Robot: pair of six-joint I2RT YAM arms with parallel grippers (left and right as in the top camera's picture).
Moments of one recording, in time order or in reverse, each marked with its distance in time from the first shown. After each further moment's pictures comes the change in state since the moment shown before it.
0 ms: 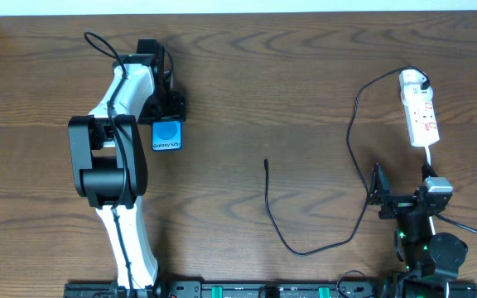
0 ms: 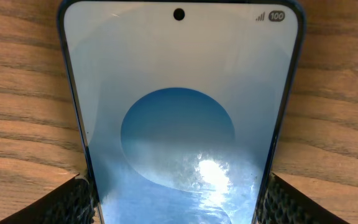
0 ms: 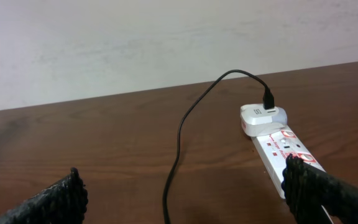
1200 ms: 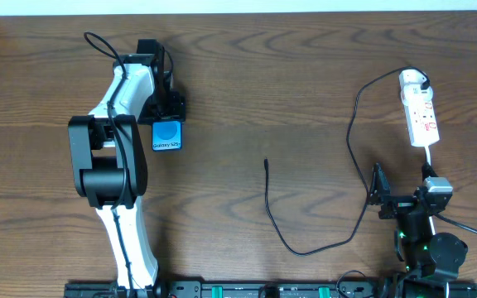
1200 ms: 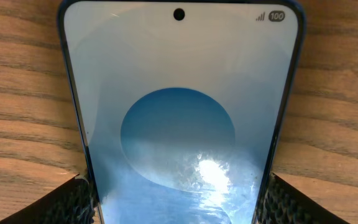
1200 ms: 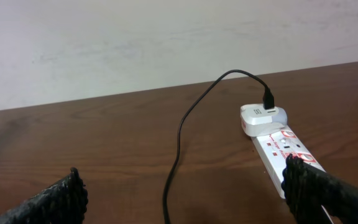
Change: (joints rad) left arm 0.000 0.000 0.000 0.000 0.000 0.000; right arm 0.000 0.000 0.000 0.000 0.000 0.000
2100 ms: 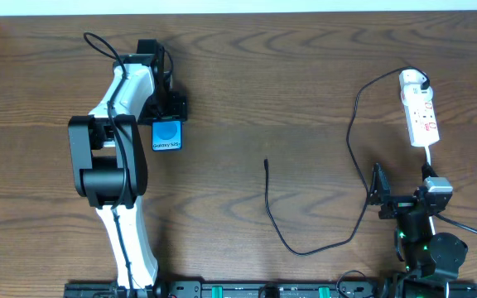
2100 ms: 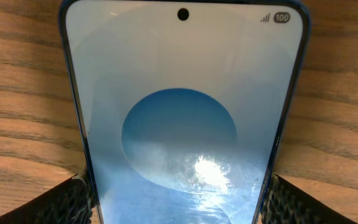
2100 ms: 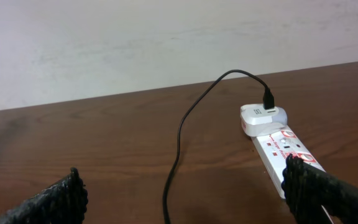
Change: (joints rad) left arm 0.000 0.000 0.000 0.000 -0.001 -0.013; right arm 0.000 0.000 0.000 0.000 0.000 0.000
